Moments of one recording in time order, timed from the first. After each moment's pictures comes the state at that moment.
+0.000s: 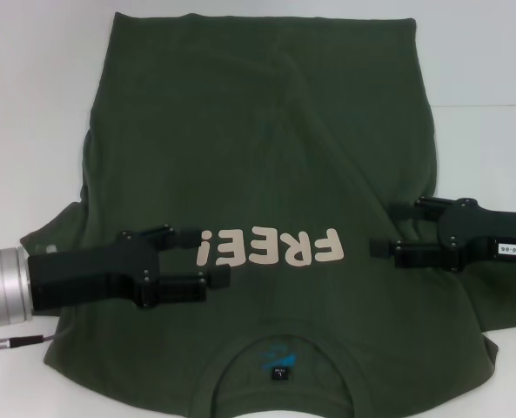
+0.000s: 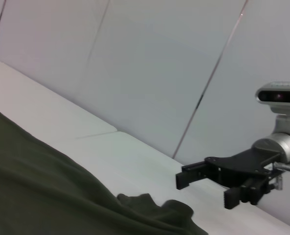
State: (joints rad) left arm -0.46 -2.15 0.64 0.79 1.99 1.67 -1.55; right arm 0.55 2.04 -0.65 -0.66 -2.02 -1.57 1.52
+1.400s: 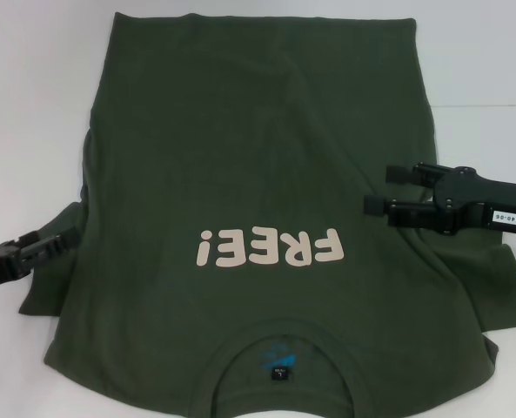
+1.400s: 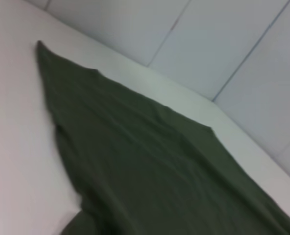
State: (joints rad) left arm -0.33 -2.15 0.35 0.78 2.03 1.39 -1.73; right arm 0.56 2.06 -0.63 -0.65 -1.93 -1.54 1.53
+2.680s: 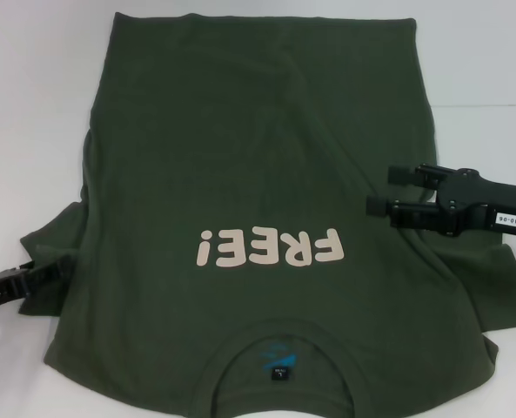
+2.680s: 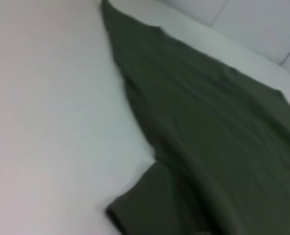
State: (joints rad) left arm -0.36 -2.16 0.39 0.73 2.14 1.18 -1.78; right arm 0.56 2.06 -0.62 -0.65 -1.93 -1.55 1.53
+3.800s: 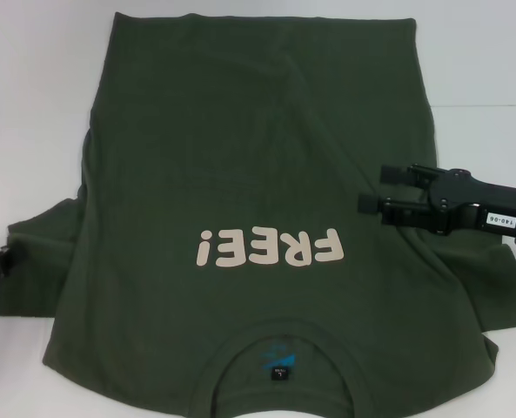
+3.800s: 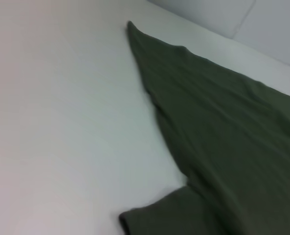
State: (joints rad) left arm -0.37 -2.14 0.38 0.77 2.15 1.13 -1.80; right arm 0.56 2.07 -0.62 -0.63 -1.90 -1.54 1.53
